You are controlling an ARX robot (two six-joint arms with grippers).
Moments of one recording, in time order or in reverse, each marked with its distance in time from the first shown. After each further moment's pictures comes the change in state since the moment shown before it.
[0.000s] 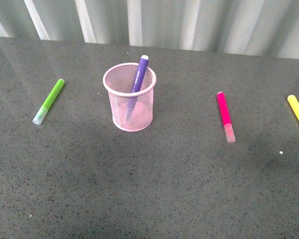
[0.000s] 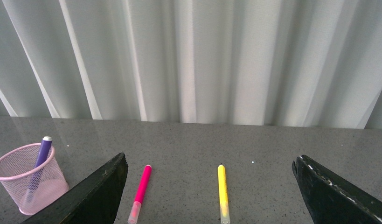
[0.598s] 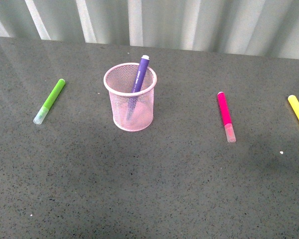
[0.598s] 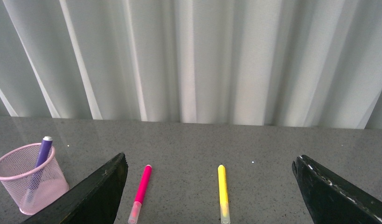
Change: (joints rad) left arm 0.000 -0.027 0.000 -0.008 0.000 0.000; right arm 0.008 0.042 0.030 -0.082 0.032 0.039
